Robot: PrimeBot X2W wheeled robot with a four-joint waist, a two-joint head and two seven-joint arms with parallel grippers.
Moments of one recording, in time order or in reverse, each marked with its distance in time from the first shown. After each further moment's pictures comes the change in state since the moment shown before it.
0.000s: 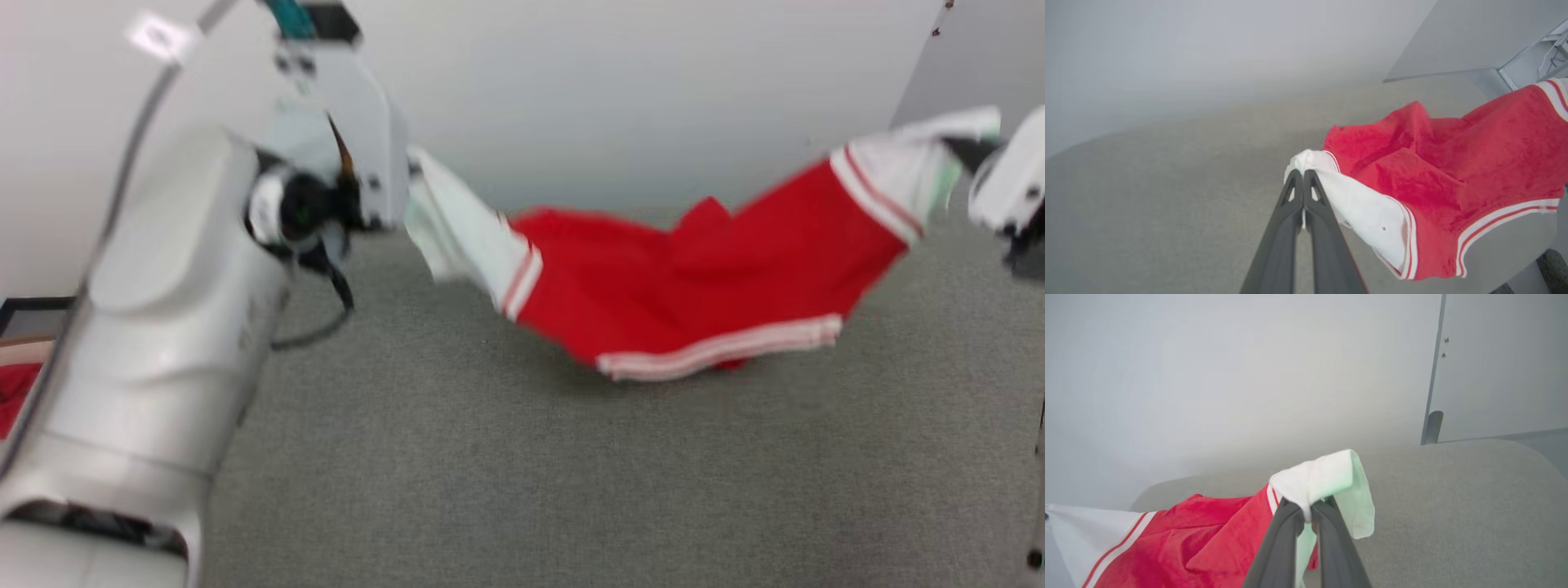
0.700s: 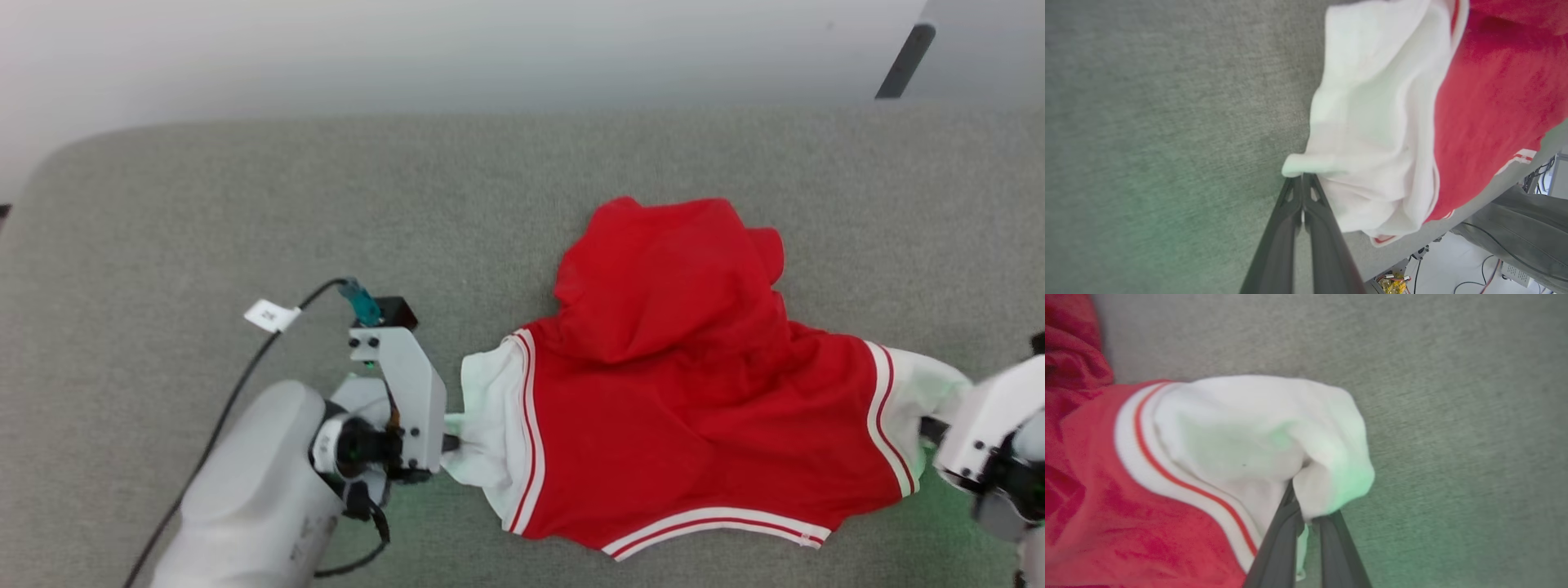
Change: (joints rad) left arm 0.450 -0.030 -0.028 -0.056 -0.075 0.010 0.044; right arm 0.386 -0.010 -0.086 0.183 -0.063 0.000 -0.081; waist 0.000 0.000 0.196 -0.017
